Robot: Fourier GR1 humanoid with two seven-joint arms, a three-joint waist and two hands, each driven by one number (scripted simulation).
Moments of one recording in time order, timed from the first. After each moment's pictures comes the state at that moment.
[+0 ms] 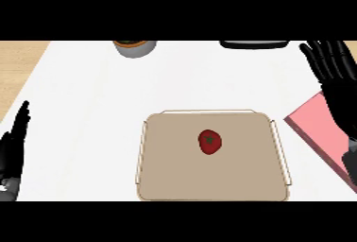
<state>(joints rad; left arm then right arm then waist) -0.04 0.61 -0.16 -1.30 0.12 0.45 -0.04 -0.34 -0.57 0.13 -1.72 -0.38 -0.06 -0.08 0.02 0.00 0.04</state>
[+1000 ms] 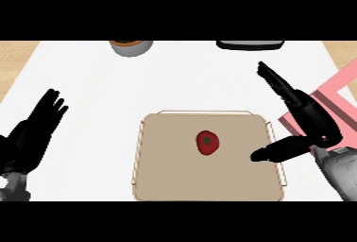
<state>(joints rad) -0.04 0.51 -0.09 -1.57 0.50 0.16 0.12 -0.34 -0.54 0.29 -1.54 -0.11 0.07 -0.36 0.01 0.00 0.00</state>
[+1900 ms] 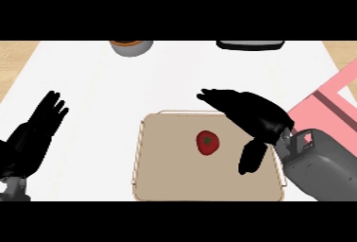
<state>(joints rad) -0.02 0.49 -0.08 -1.61 0.48 0.15 0.14 -0.64 -0.54 0.61 -1.66 0.21 0.41 0.46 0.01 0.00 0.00</state>
